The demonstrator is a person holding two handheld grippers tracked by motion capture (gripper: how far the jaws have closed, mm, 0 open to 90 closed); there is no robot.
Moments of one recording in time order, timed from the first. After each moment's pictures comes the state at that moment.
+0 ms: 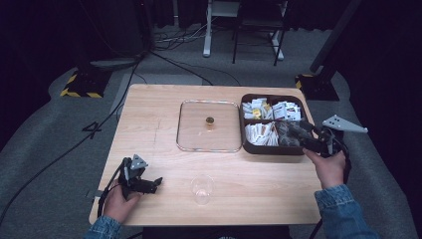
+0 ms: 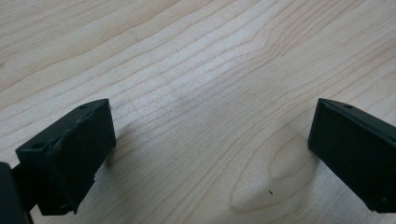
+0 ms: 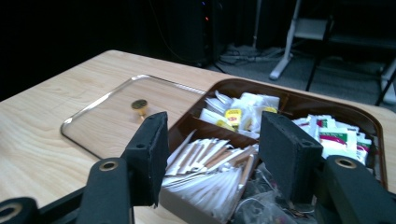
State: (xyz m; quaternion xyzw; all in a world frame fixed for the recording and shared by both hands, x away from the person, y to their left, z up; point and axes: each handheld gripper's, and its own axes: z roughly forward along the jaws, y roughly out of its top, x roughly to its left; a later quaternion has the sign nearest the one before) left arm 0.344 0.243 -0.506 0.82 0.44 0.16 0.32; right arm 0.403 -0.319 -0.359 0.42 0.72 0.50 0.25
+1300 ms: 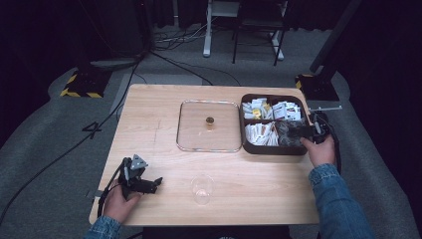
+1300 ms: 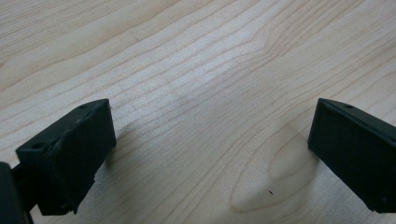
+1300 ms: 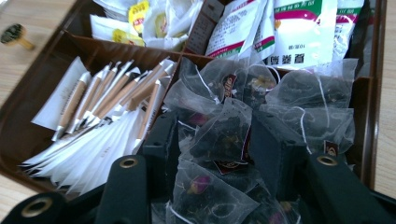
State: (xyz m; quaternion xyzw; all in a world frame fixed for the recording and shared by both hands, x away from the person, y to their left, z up) left arm 0.344 0.243 -0.506 0.82 0.44 0.16 0.32; right arm 0.500 -0.347 -0.422 0.56 0.75 0.32 0.13
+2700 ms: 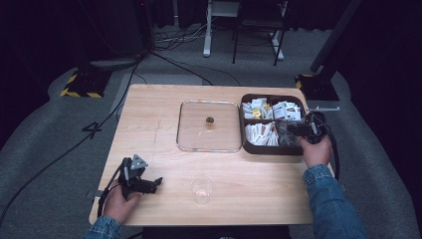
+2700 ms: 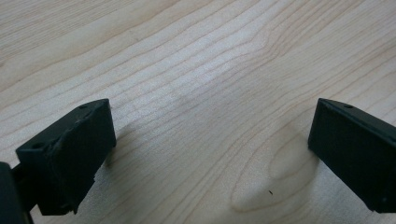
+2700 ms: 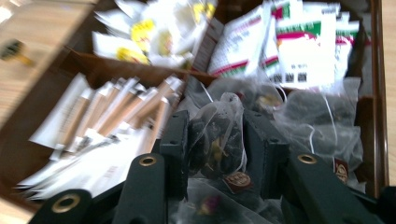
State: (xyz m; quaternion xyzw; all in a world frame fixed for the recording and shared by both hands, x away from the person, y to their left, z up) left arm 0.344 0.243 -0.506 0.82 0.44 0.16 0.32; right arm 0.493 -0.338 -0.417 0.55 0.73 0.37 0.16
